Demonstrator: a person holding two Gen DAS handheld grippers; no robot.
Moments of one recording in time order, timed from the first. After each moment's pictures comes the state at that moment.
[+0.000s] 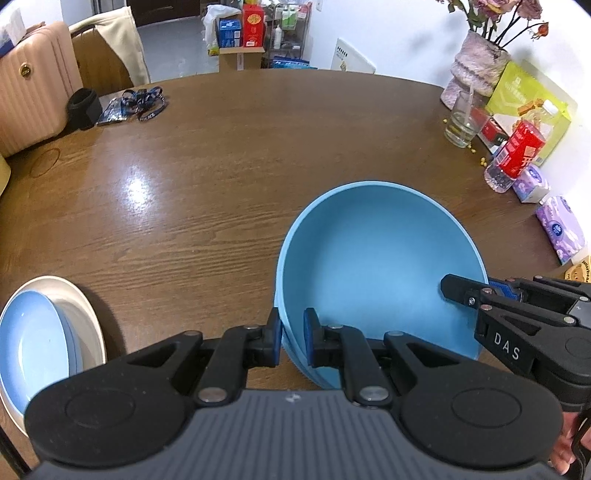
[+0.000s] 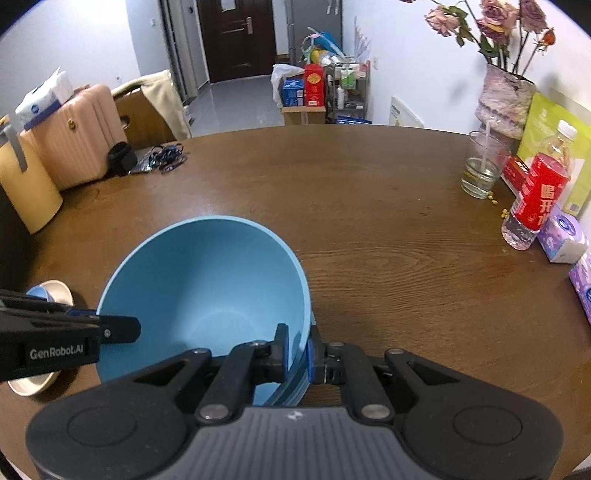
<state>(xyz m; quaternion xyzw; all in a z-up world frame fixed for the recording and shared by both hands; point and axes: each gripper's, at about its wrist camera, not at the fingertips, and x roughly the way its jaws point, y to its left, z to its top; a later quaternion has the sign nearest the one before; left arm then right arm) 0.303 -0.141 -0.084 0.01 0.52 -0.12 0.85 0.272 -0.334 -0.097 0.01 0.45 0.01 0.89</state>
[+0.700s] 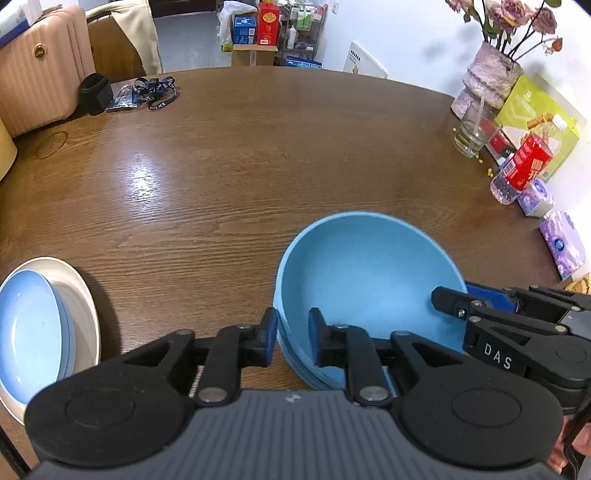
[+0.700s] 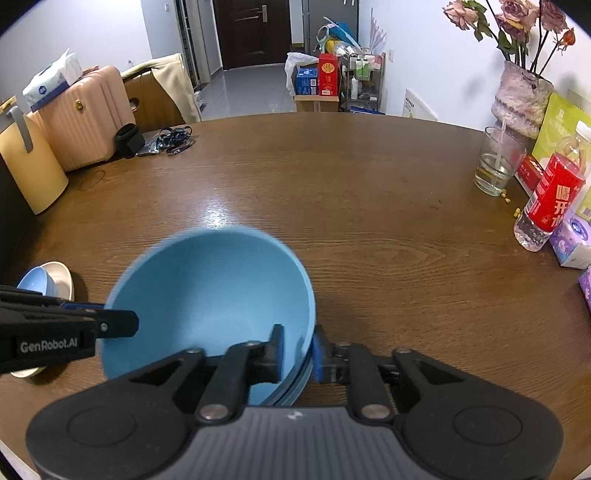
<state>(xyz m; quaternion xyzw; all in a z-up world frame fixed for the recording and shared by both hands) 0.300 -0.137 -0.086 -0.02 0.52 -0.11 0.85 0.278 -0.337 -0.105 0.01 0.46 0.03 0.89</state>
